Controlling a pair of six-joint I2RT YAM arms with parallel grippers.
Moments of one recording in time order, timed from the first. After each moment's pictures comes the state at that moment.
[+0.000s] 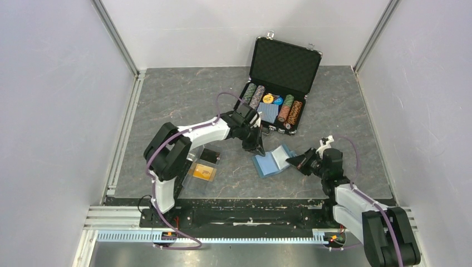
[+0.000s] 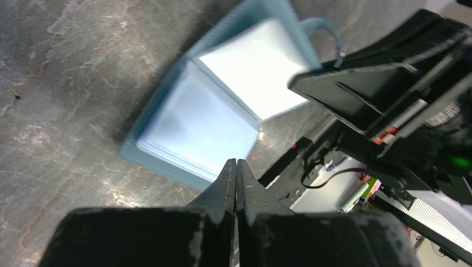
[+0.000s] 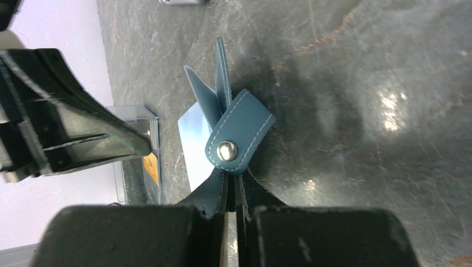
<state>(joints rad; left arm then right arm) -0.77 1.91 1.32 -0.40 0.47 -0.66 0.13 0.96 0.07 0.37 -0.45 0.91</state>
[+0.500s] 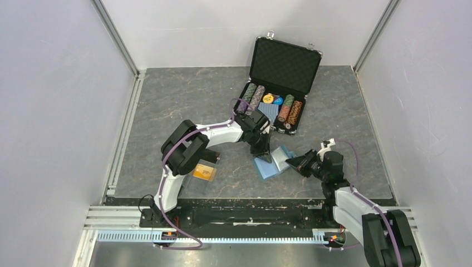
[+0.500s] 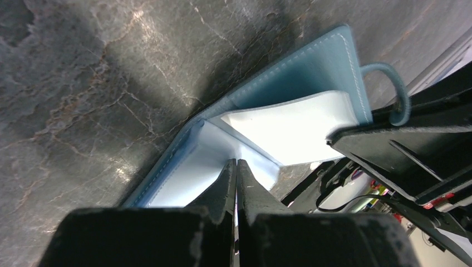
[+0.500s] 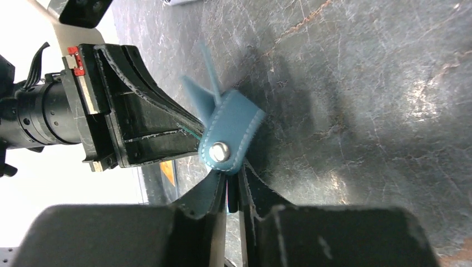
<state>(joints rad) -0.83 2.10 1.42 -0.40 0.47 -0.69 0.13 0.94 0.01 0.43 -0.45 1.03</state>
